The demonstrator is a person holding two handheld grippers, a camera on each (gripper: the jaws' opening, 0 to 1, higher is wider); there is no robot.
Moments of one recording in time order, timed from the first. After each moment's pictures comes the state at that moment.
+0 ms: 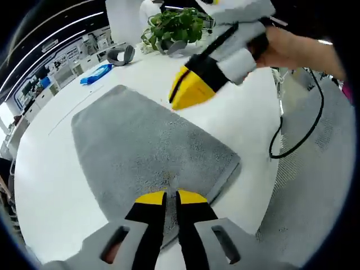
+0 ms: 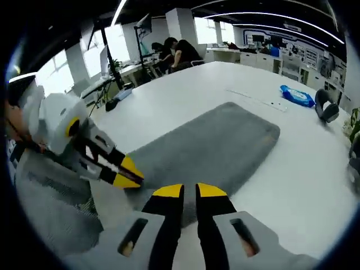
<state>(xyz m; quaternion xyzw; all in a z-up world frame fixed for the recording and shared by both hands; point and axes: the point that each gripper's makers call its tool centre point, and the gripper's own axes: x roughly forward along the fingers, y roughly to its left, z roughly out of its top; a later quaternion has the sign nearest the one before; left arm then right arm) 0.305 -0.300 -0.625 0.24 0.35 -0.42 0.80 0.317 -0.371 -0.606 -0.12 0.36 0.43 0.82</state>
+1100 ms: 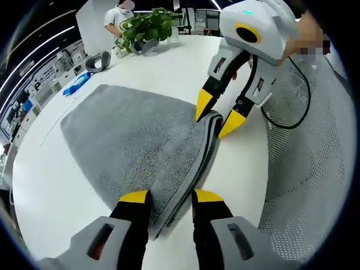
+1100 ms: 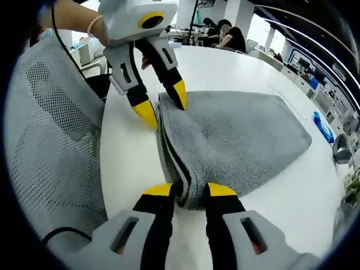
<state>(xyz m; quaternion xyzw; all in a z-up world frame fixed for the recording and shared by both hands) 0.292 -0.274 -0.655 0.30 0.35 -0.45 0.77 0.277 -0.366 -0.656 -0.31 0.31 0.47 0.77</state>
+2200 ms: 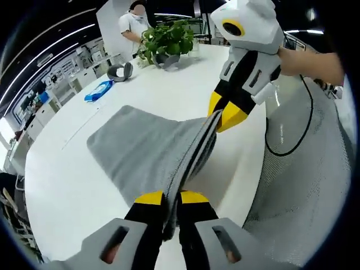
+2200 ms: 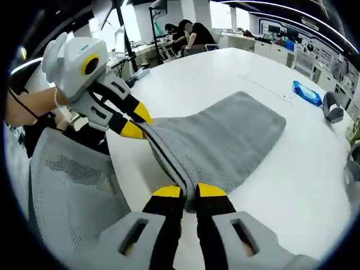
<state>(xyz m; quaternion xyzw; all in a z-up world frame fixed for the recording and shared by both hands) 0.299 -0.286 -0.567 0.26 0.34 -0.41 0.81 0.289 -0.384 -0.564 -0.13 0.40 0.42 0.80</state>
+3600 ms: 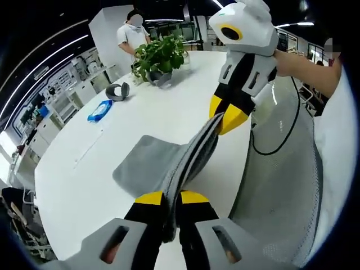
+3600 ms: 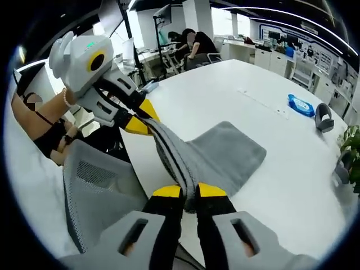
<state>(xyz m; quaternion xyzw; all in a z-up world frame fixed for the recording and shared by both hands) 0.283 -0.299 -0.491 0.29 0.31 -0.42 0.80 0.264 -0.393 -0.495 -0.13 0.38 0.43 0.81</state>
